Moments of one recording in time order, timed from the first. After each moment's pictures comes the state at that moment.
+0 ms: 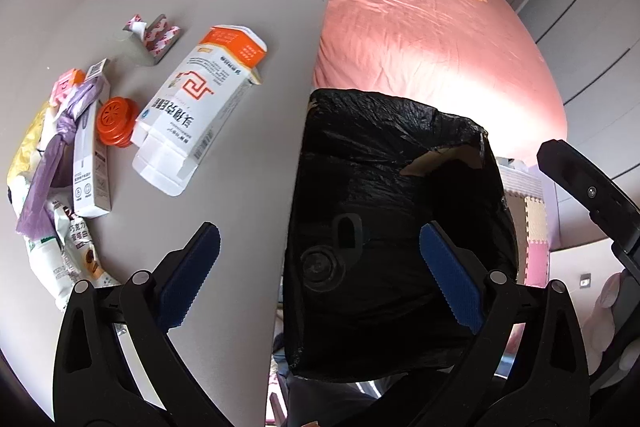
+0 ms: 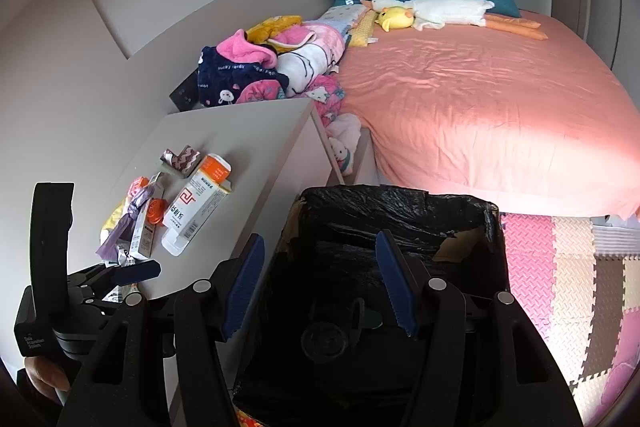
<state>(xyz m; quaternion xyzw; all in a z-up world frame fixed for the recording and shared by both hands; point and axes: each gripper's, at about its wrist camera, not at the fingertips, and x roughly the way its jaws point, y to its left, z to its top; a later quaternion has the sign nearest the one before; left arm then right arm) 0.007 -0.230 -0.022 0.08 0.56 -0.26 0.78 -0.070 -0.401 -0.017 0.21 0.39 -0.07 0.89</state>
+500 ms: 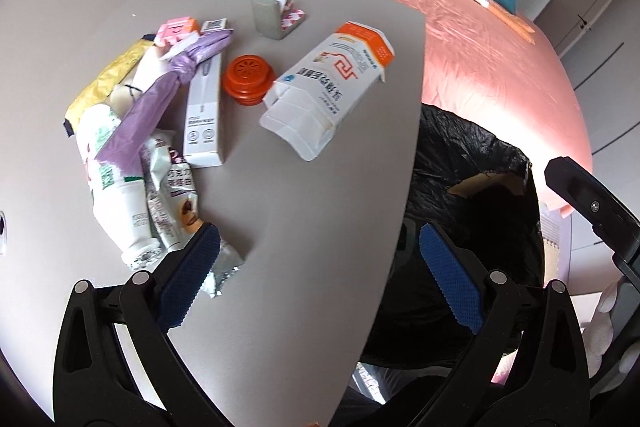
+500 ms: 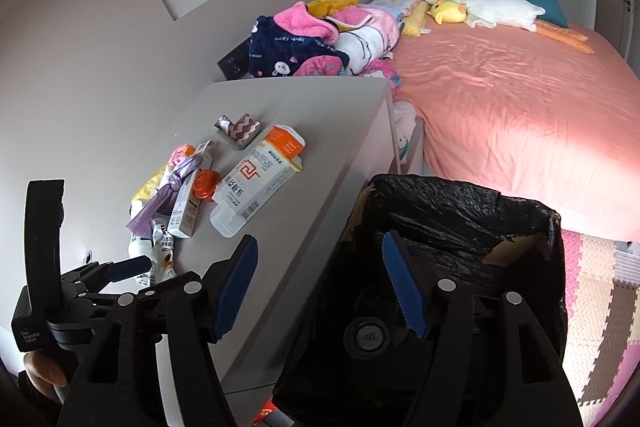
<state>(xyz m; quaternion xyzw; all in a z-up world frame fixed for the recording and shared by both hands) 0.010 -0.137 -0.020 0.03 0.56 -0.18 0.81 -0.035 -0.336 -0.018 0.18 0.41 0.00 0.89</state>
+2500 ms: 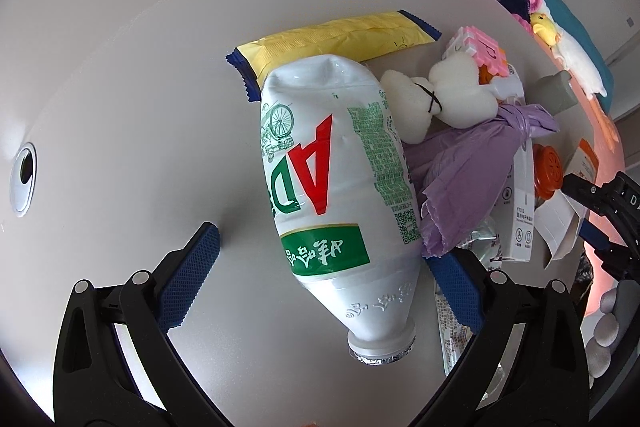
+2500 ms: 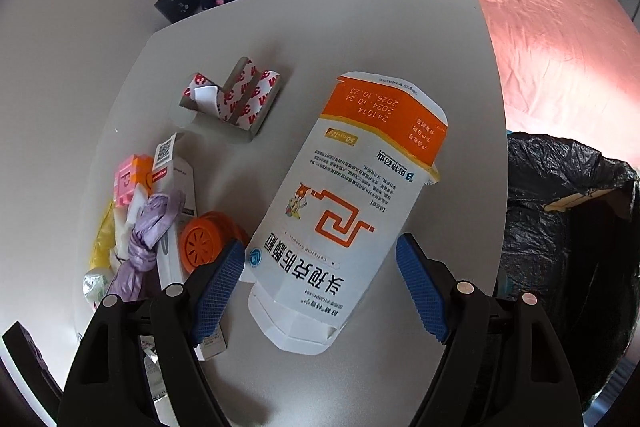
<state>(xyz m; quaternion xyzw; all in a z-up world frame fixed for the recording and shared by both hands) 0.099 0.042 -0.079 -0.08 0.59 0.00 0.80 0.145 -0.241 -0.094 0.25 0.55 -0.09 0.79</state>
